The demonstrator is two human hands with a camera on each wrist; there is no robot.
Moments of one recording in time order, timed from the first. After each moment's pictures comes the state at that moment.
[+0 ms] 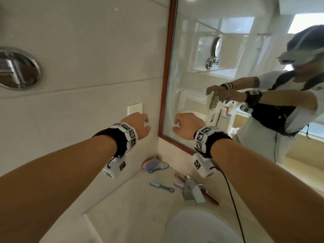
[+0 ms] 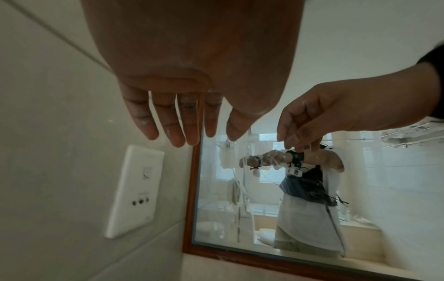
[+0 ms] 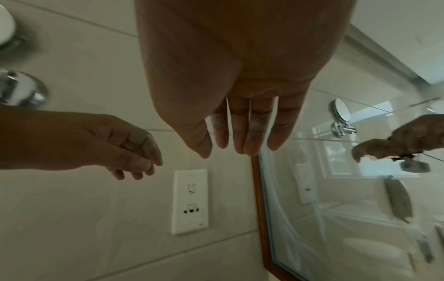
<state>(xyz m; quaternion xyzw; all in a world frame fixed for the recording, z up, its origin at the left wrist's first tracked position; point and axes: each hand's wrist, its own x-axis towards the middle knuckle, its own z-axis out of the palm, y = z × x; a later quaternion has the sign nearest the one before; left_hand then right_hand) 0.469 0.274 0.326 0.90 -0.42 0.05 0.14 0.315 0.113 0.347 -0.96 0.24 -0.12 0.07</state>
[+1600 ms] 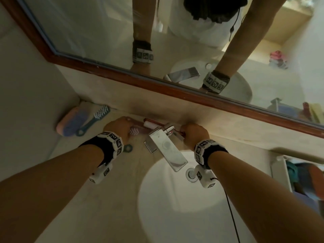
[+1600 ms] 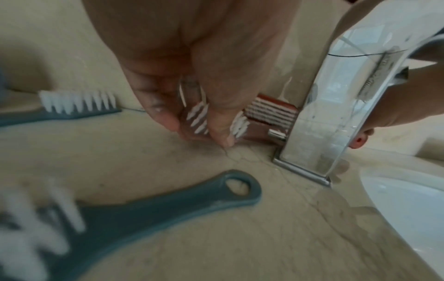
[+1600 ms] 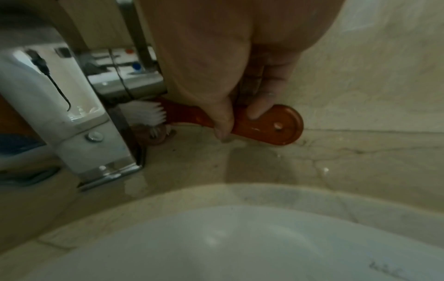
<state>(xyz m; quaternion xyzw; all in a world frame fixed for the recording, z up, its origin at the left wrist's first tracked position) 0.493 0.004 -0.075 0.76 -0.59 -0.25 -0.04 0.239 -0.080 -0.060 -0.82 0.53 0.17 0.13</state>
